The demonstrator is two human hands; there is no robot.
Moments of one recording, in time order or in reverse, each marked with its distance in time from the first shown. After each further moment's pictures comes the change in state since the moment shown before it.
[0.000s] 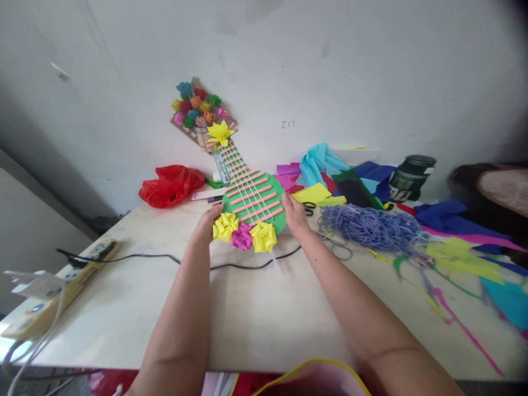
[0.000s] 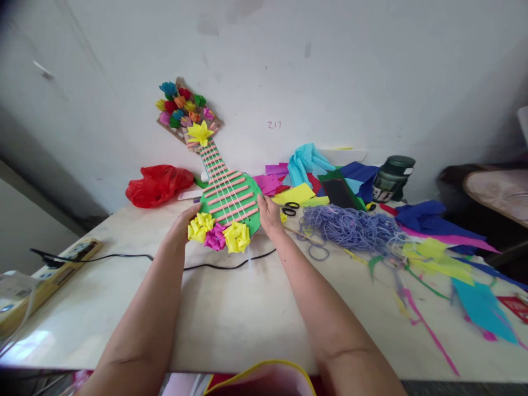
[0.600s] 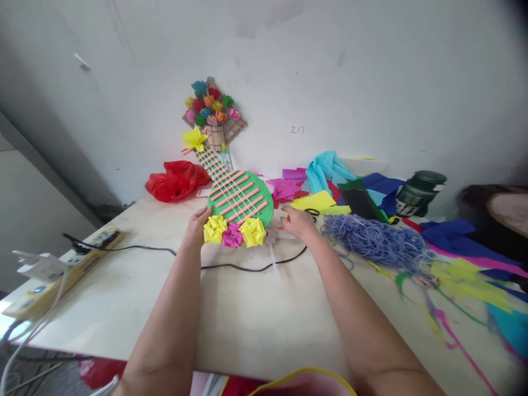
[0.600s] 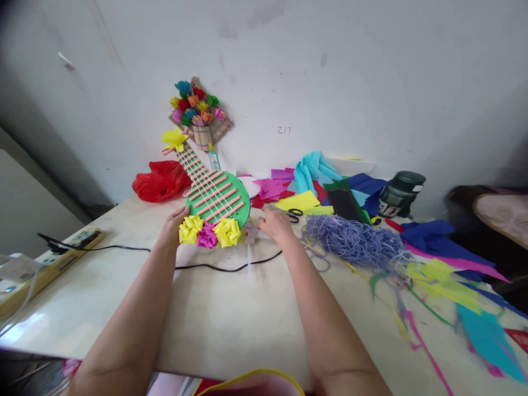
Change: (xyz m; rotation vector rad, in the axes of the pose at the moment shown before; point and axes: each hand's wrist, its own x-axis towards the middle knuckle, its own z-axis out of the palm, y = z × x) left_hand -0.016 -0.003 -0.032 -0.016 0.095 0.259; right_hand 0.005 -0.003 -0.016 -0.953 -0.368 -0.047
